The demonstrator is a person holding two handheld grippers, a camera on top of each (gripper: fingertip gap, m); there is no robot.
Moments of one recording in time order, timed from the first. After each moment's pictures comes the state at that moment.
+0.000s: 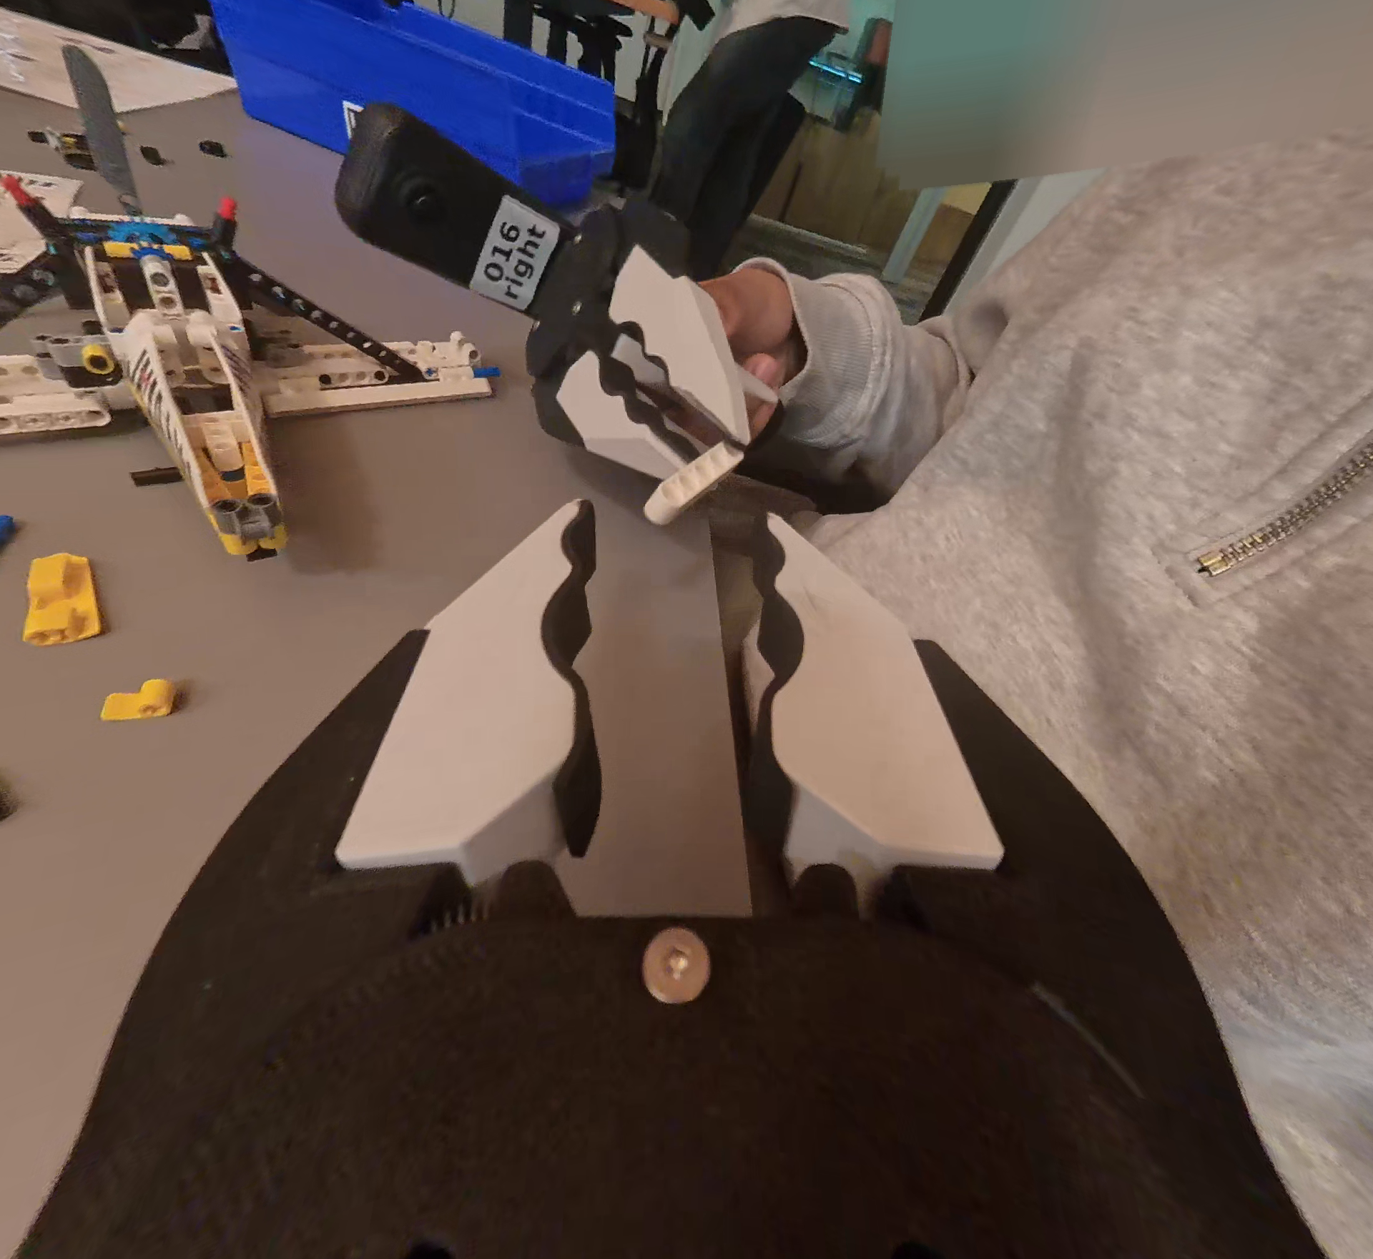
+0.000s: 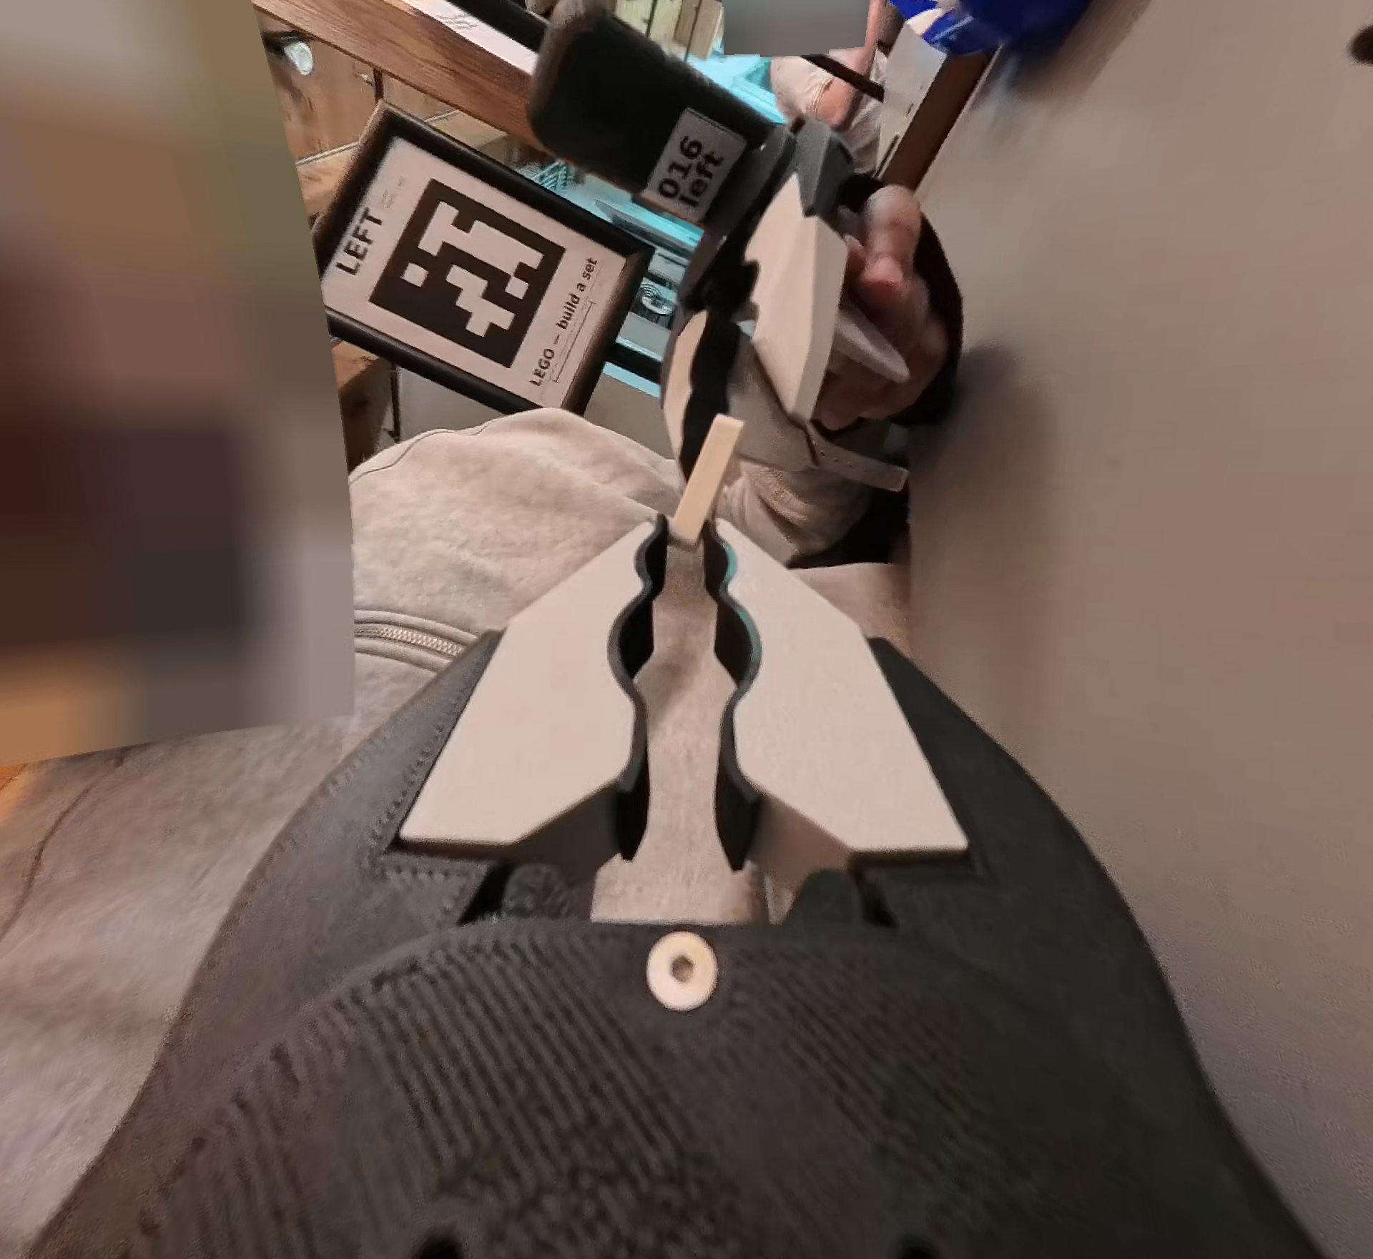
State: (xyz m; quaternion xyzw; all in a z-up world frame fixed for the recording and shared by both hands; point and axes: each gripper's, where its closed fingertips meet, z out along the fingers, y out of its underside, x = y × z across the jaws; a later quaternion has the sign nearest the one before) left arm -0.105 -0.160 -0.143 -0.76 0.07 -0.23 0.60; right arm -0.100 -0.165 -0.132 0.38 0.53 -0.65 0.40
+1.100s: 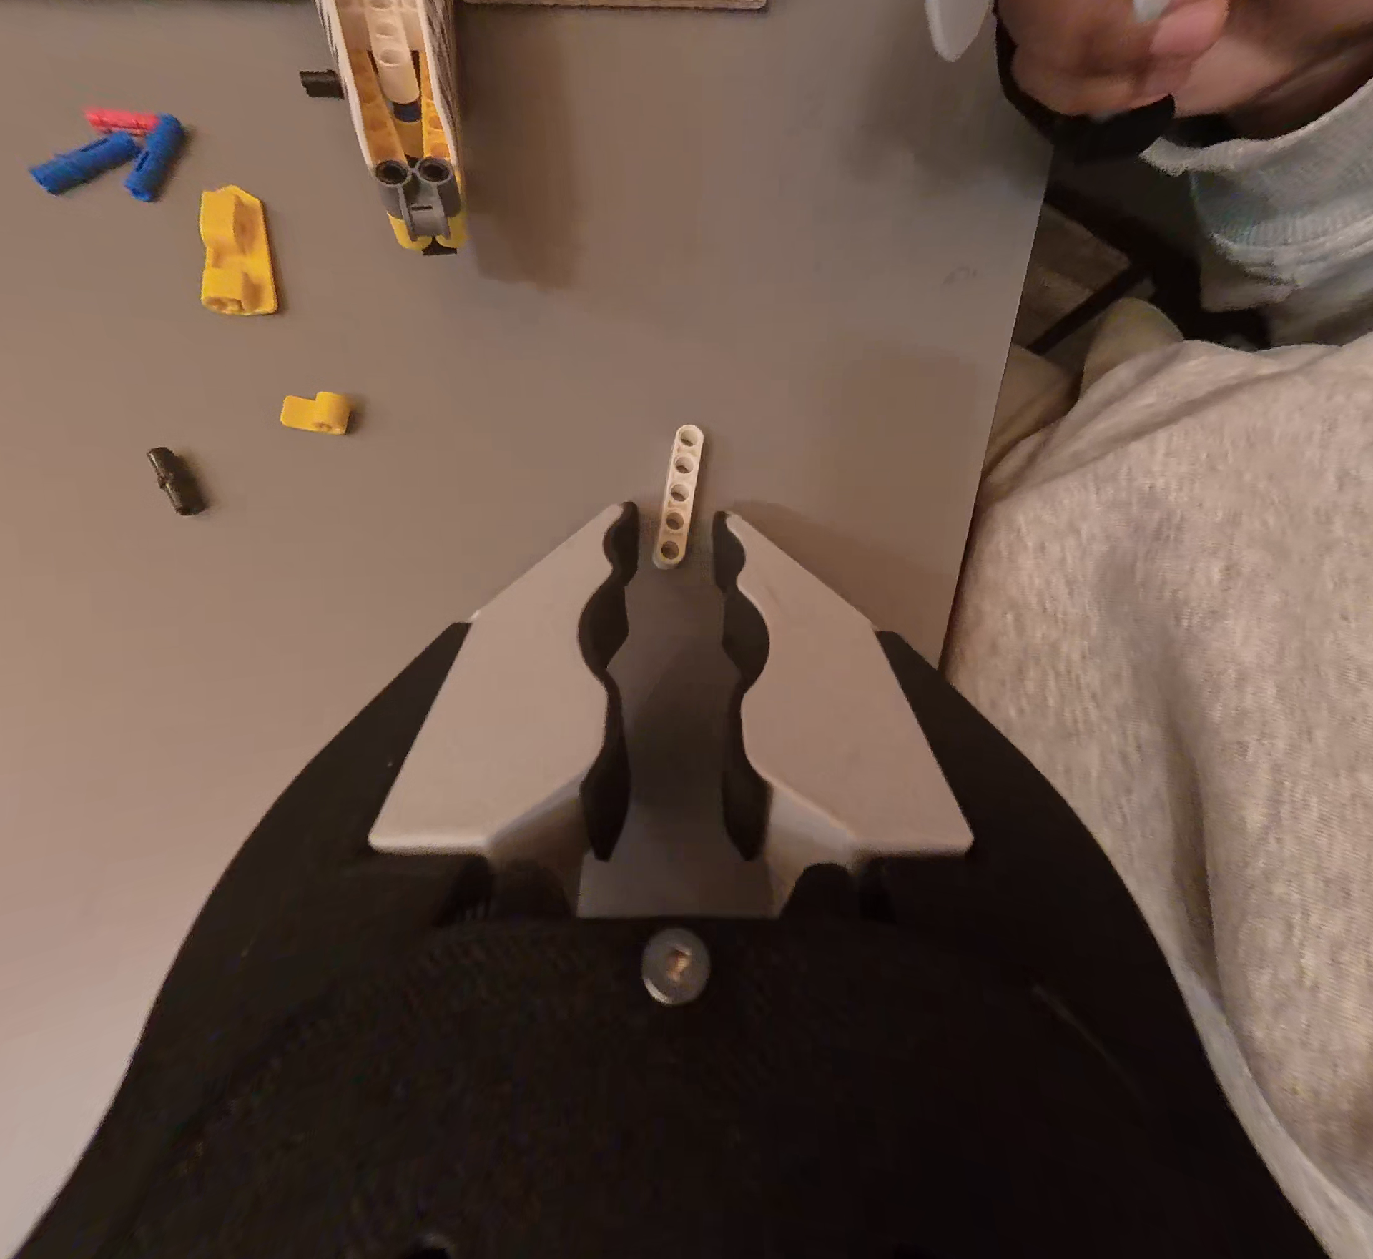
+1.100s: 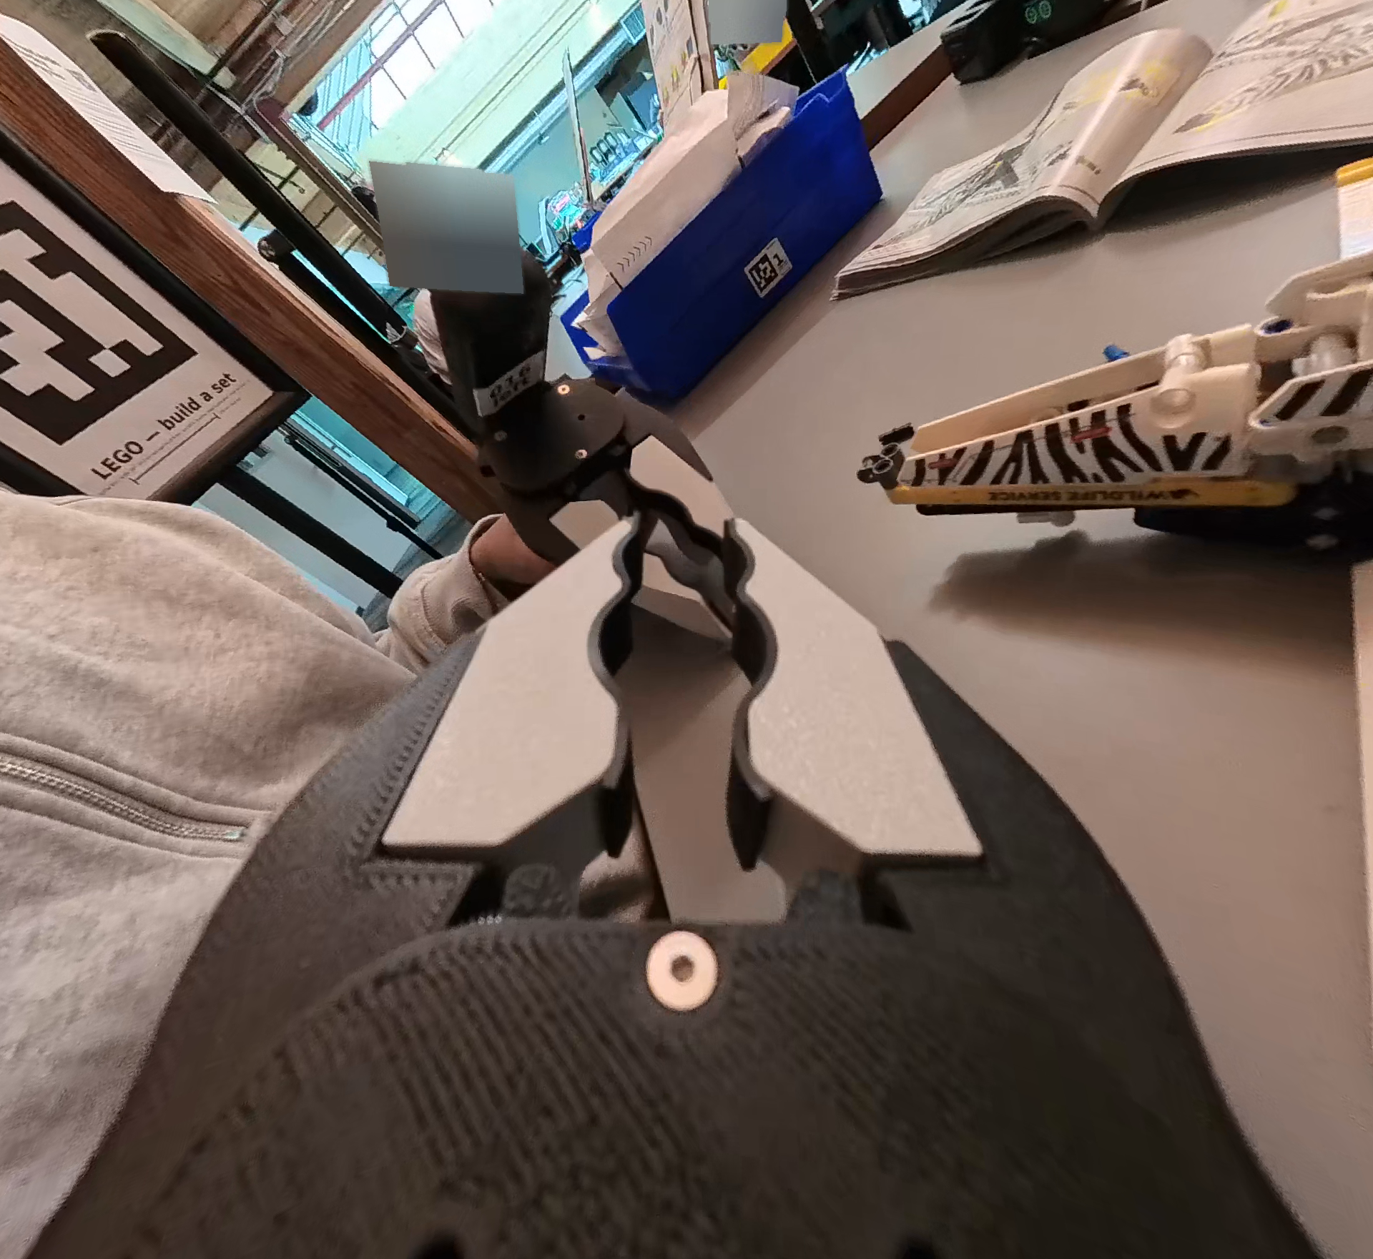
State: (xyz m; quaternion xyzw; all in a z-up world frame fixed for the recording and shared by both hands) left arm -0.149 -0.158 -0.224 -0.91 -0.03 -0.09 0.39; right arm -0.144 -0.103 -0.129 0.45 0.58 -0.68 0.00
